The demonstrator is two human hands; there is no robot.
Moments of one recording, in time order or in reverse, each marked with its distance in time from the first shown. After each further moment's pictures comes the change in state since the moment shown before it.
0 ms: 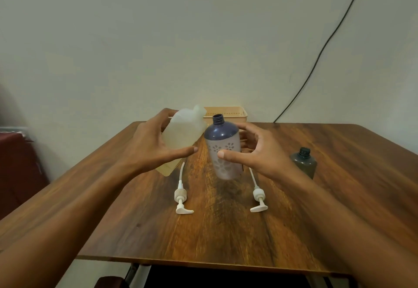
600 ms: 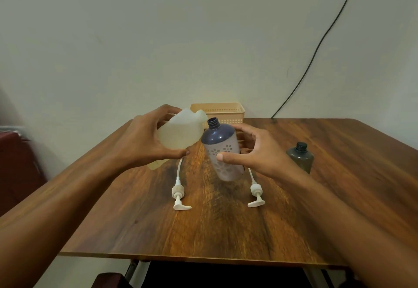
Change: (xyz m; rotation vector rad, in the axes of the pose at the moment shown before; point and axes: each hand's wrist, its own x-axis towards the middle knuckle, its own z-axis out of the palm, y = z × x) left_hand 0.004 -0.008 -0.010 0.070 -0.096 0.098; right_hand -0.006 0.004 -0.003 -0.020 -0.062 0.008
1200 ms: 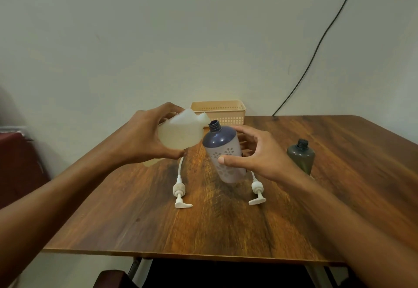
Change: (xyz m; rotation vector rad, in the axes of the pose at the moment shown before) left_hand 0.005 0.006 -0.012 0.108 -0.105 0.047; right_hand -0.008 0.007 0.001 -0.003 -0.014 -0.009
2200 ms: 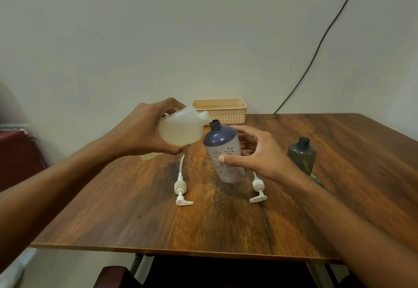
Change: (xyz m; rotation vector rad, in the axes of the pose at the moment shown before) left_hand 0.005 0.022 -0.013 0.087 -0.041 -0.028; right_hand -0.003 -0.003 0.005 0.035 0.016 0.030
